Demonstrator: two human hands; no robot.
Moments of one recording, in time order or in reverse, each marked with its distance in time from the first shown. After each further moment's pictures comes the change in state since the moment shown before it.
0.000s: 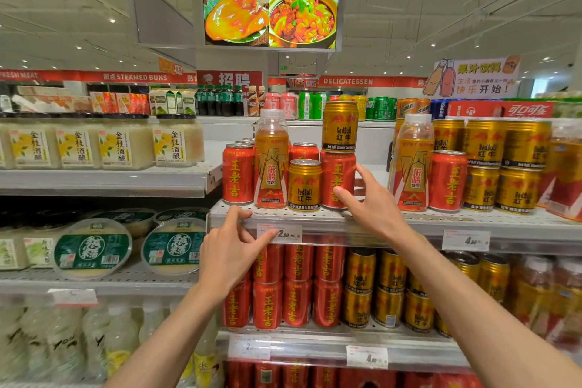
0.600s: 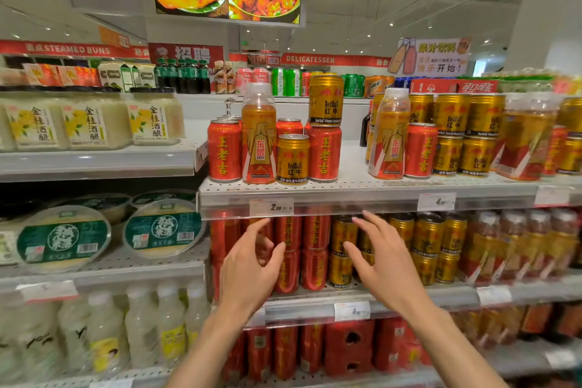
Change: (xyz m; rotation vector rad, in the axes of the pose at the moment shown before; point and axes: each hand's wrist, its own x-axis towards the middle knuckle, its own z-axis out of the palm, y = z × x) left_hand -0.068 0.003 0.013 -0.212 -0.200 -0.004; right_hand -0.145 0.035 0.023 -0.322 0.068 0.017
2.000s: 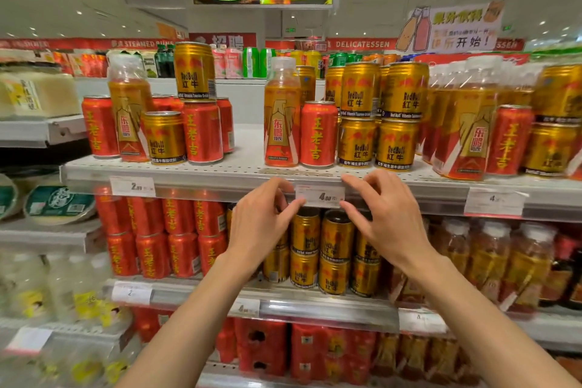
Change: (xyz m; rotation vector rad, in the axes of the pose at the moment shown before) left_hand 0.031 0.179 0.226 0.247 0.151 0.185; right_hand 0.088 0.243 -0.116 -0.096 0.246 -0.520
